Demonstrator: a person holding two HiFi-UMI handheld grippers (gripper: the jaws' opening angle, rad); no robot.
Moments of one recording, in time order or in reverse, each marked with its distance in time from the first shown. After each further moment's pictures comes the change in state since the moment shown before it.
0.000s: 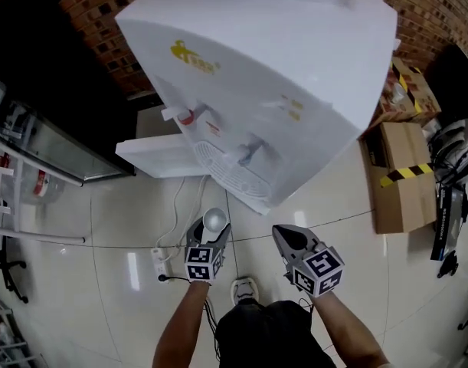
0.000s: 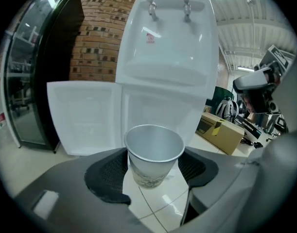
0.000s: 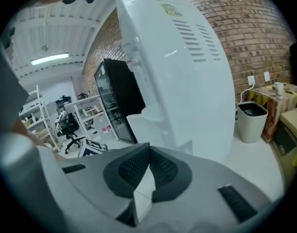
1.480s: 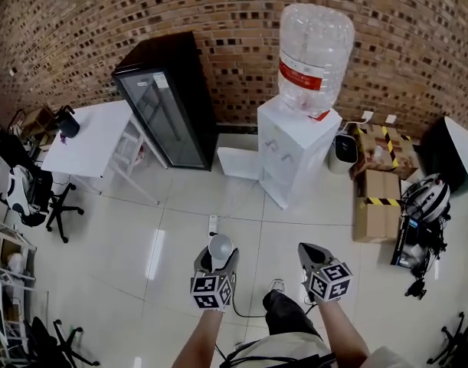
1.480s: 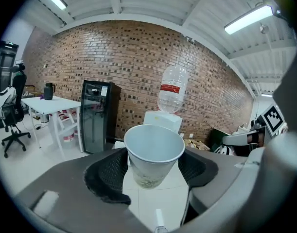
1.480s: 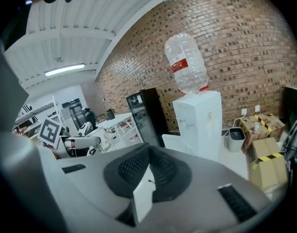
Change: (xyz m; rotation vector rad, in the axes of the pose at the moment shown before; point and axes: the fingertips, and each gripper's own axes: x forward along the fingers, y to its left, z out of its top) left arm -0.599 -0.181 0.230 -0.234 -0.209 0.276; right arm -0.385 0.282 0.191 -0.019 0.007 0.043
